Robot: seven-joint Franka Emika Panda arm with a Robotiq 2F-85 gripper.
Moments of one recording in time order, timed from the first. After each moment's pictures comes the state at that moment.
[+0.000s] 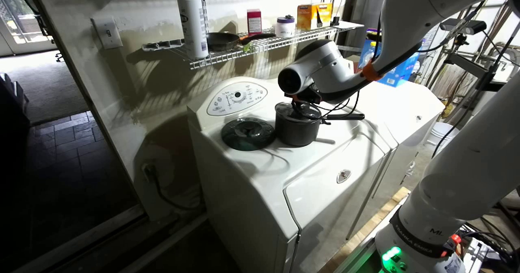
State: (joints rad) arm 0.04 -0.15 0.04 -2.43 -1.73 1.99 2.32
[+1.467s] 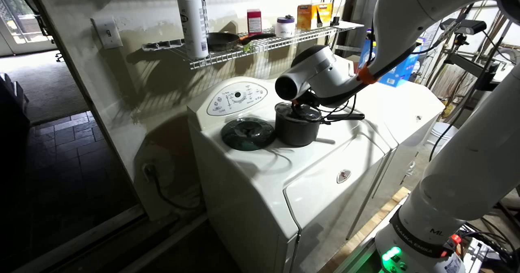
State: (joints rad) arm 0.05 -0.12 0.05 -2.43 -1.75 1.92 2.33
